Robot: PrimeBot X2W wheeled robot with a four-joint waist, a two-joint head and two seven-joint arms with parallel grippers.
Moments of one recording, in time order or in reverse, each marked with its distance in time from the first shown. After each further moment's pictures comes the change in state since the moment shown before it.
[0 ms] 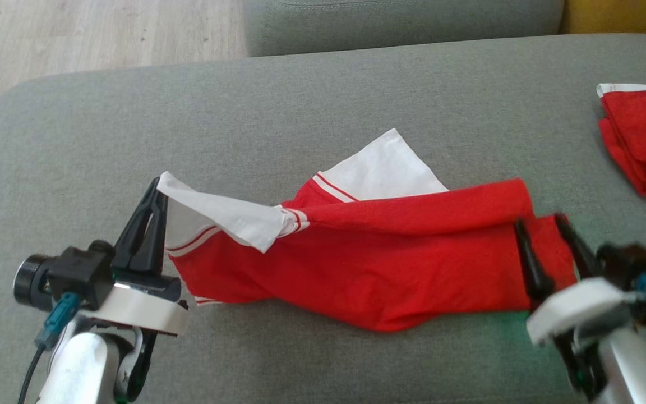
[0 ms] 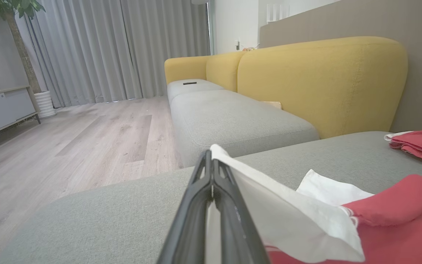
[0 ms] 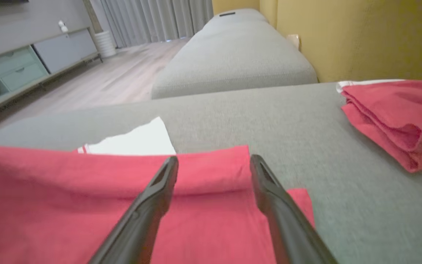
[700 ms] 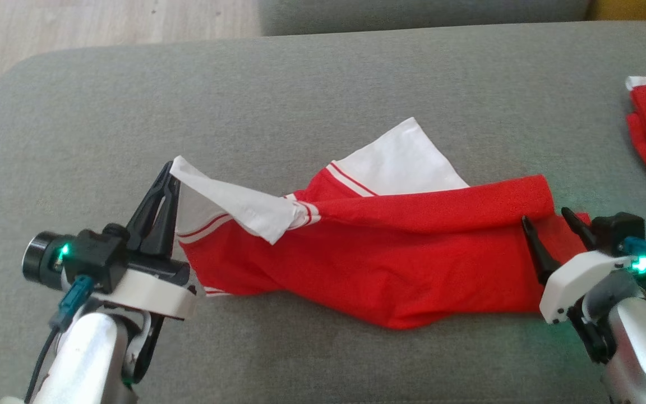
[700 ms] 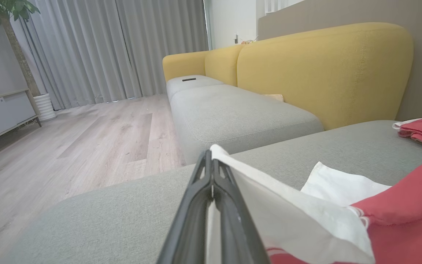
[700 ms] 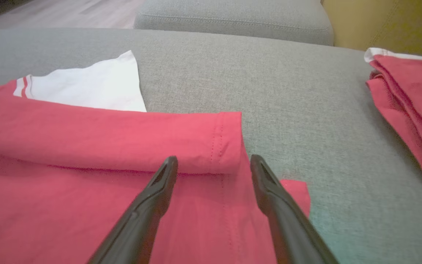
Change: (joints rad) left arm -0.069 0.010 -0.041 0.048 0.026 -0.006 -0.026; right arm -0.117 -0.079 0.051 0.174 -0.114 0.000 0.114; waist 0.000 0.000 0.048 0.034
